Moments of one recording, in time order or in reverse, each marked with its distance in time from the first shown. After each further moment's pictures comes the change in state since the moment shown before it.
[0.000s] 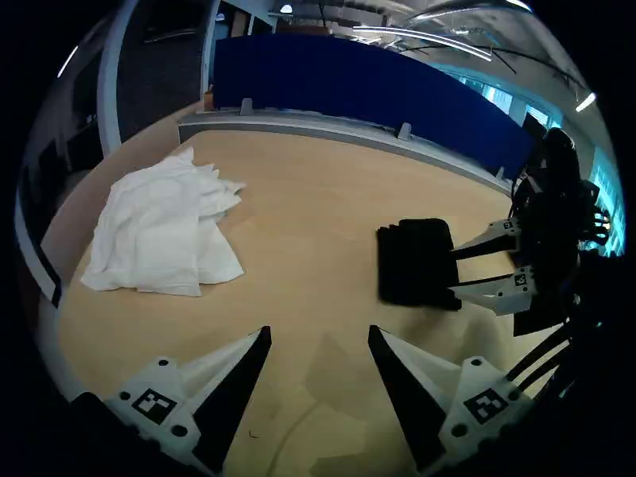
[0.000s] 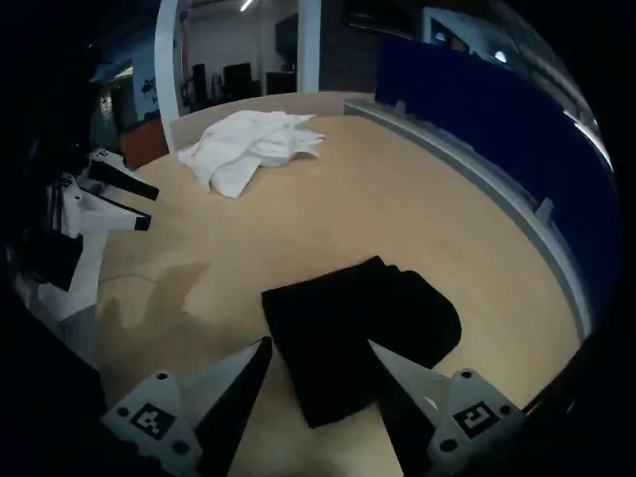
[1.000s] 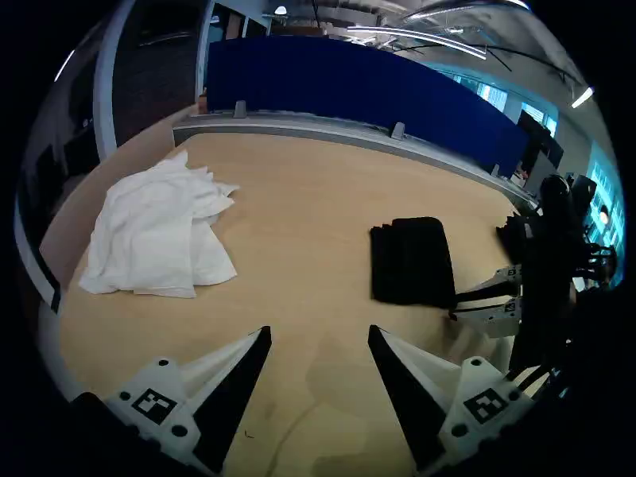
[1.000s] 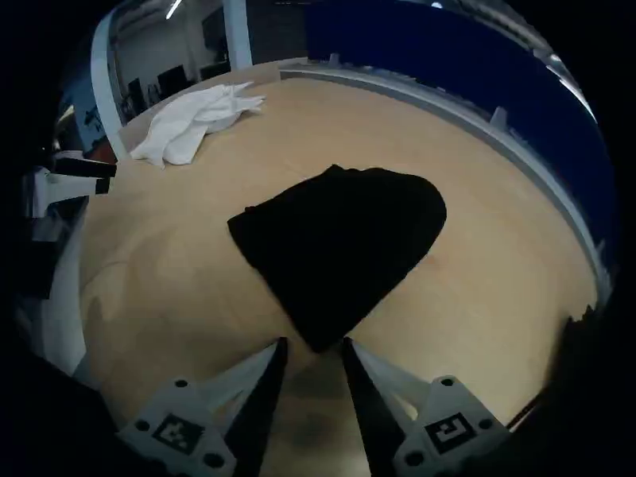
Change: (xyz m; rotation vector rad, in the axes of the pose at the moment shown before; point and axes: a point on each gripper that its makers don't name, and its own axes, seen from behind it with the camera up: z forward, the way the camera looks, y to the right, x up) left arm 0.001 0.007 -0.001 -0.015 0.004 0.014; right arm -0.087 -0.009 -0.003 -0.125 -0.103 0.252
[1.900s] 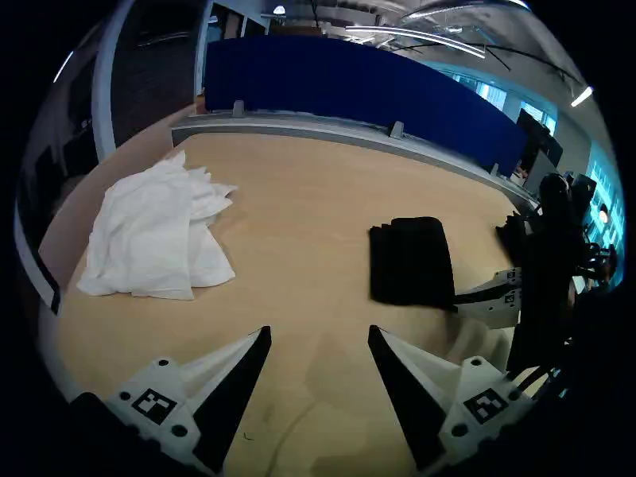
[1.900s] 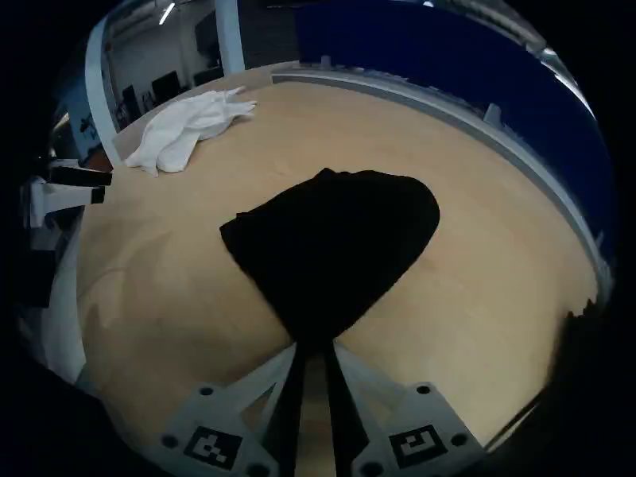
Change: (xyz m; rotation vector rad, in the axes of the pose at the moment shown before) left arm 0.002 0.002 0.005 -0.003 -0.001 0.005; right arm 0.005 0.004 0.001 -0.010 0.015 0.025
